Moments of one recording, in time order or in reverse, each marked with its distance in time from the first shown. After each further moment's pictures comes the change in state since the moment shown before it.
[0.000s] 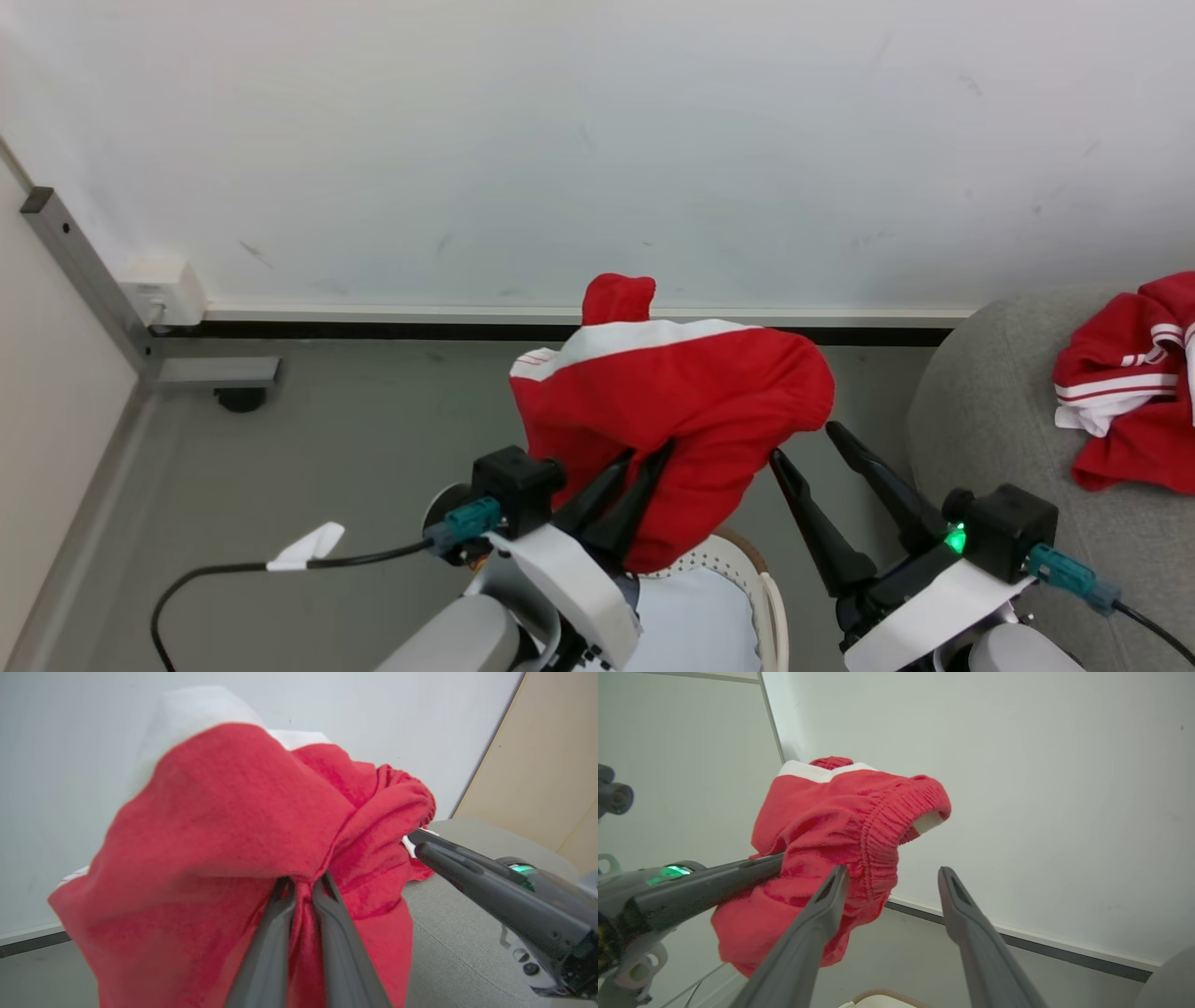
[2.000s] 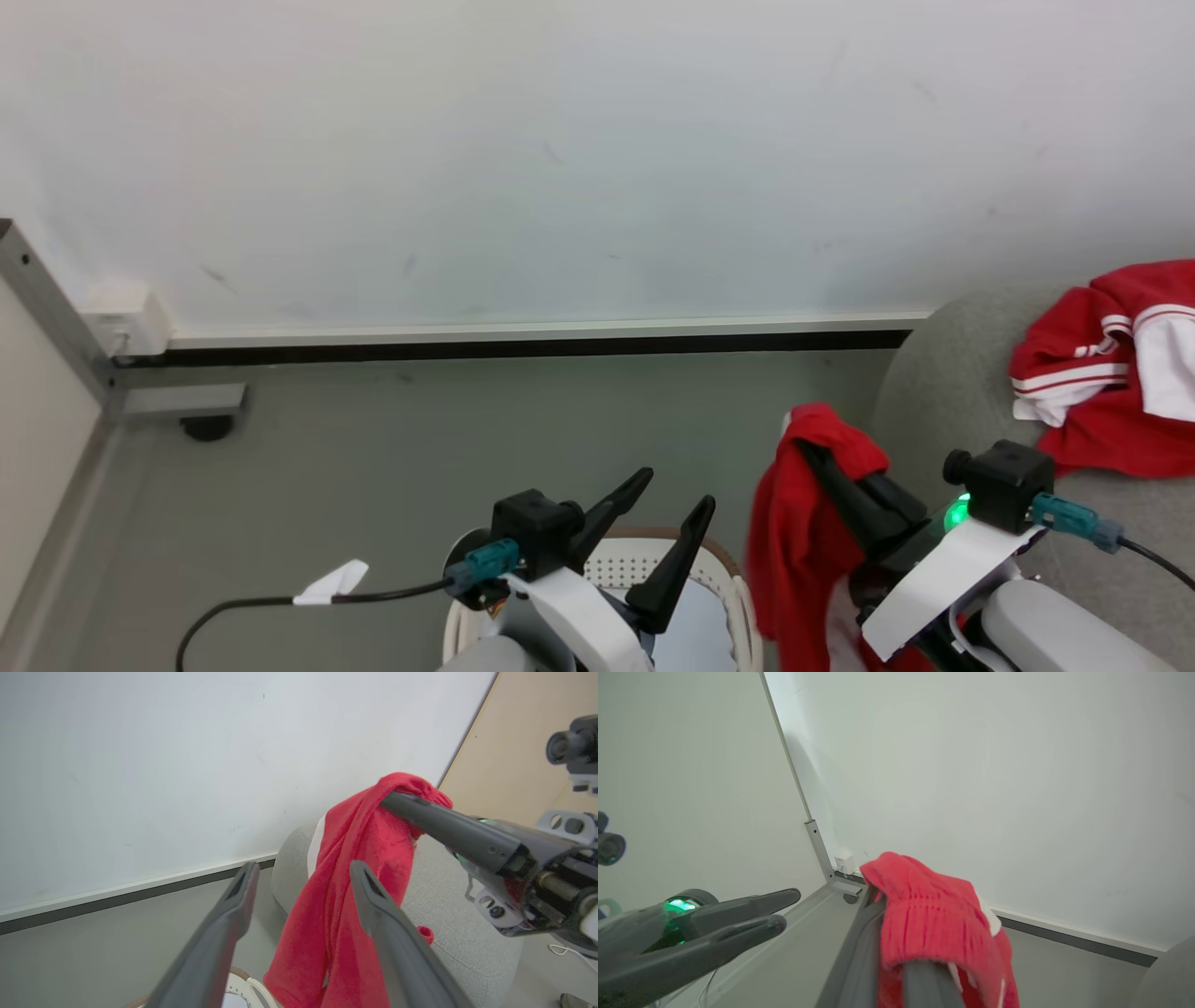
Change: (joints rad) left arm 0.038 -0.024 -0.060 0.043 -0.035 -0.007 -0.036; right arm -0.208 -0.133 0.304 0.100 0.317 0.000 -0.034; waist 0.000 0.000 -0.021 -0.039
